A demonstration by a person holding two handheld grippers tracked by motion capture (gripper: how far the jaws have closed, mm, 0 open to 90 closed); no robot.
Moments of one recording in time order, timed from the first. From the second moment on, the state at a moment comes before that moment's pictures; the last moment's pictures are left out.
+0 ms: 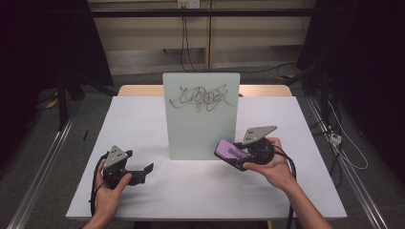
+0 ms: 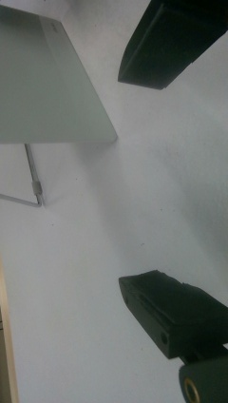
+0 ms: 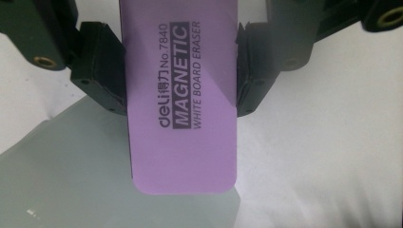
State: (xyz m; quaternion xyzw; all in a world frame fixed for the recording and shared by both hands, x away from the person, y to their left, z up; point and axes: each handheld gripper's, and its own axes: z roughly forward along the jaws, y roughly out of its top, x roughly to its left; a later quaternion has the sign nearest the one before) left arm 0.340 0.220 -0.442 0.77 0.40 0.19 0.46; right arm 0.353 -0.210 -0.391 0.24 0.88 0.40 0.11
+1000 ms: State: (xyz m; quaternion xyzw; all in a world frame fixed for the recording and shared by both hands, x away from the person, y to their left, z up) left arm 0.341 0.218 -0.442 0.77 0.40 0.19 0.46; right arm 0.361 -0.210 -0.339 0.25 0.83 0.46 0.20
